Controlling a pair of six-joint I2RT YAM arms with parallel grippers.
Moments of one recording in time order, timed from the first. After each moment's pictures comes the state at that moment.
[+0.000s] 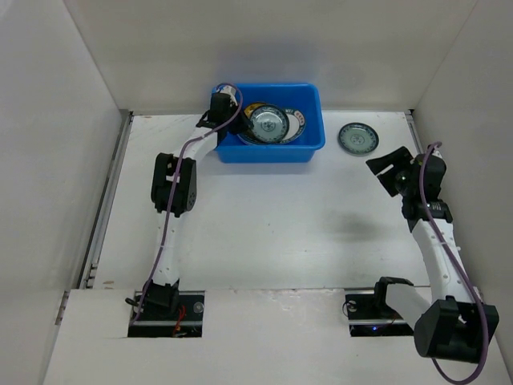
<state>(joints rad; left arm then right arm) -0.27 2.38 1.98 -0.11 0.26 -0.57 -0.13 0.99 0.79 -0.22 -0.17 0.81</state>
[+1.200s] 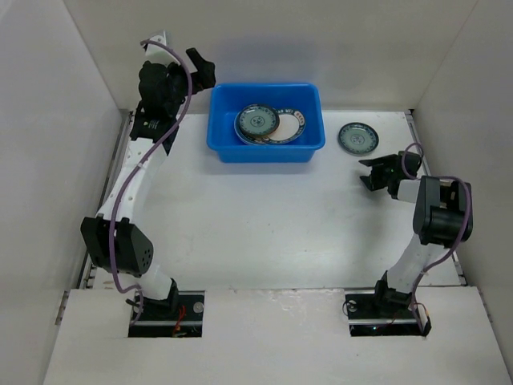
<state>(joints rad) -0.20 1.62 1.69 0.00 0.03 -0.38 -0.24 1.80 0.83 0.29 -0.31 1.23</state>
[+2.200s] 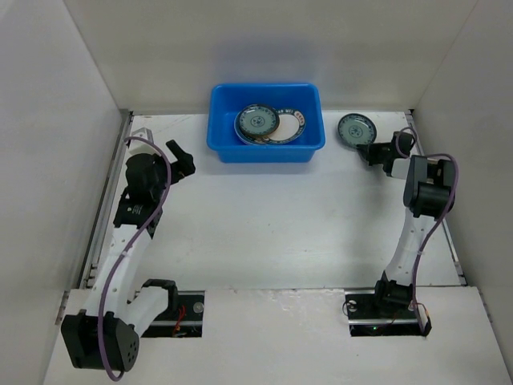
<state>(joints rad) -0.09 0.95 0.82 -0.16 -0.05 -0.45 -0.22 2.23 1.32 0.33 -0.32 1.41</state>
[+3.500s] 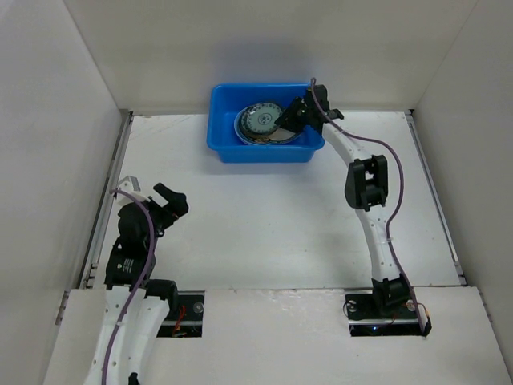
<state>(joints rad) -0.08 0.46 0.60 -0.53 -0.12 -0.63 0.29 2.60 2.42 -0.43 -0.31 0.85</state>
